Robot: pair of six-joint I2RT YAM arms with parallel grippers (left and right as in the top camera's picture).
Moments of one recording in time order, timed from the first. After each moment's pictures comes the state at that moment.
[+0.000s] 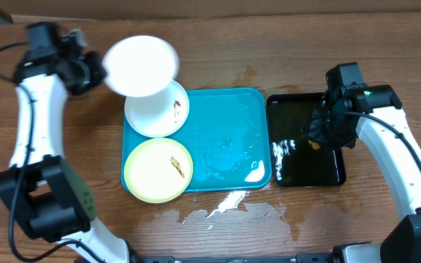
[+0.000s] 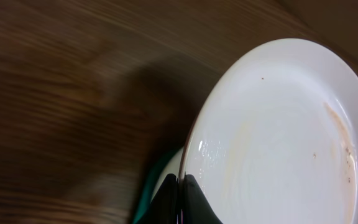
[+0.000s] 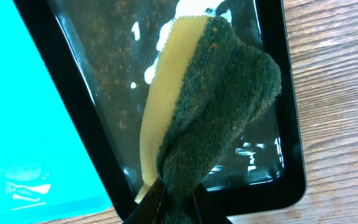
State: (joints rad) left arm 0.31 1.88 1.64 -0.80 0.34 -0.24; right arm 0.12 1.56 1.27 -1.15 -0.06 0.38
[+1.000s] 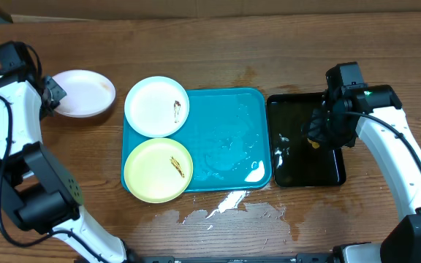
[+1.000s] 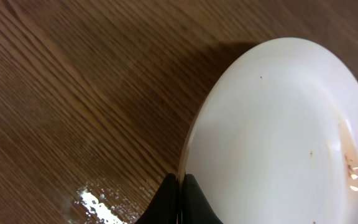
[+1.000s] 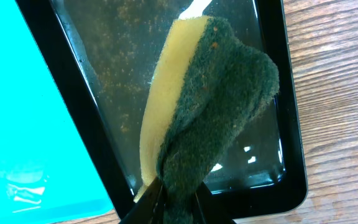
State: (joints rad) left arm 0.44 2.00 1.64 -0.82 -0.16 -0.35; right arm 0.12 1.56 1.27 -1.14 -0.06 0.38
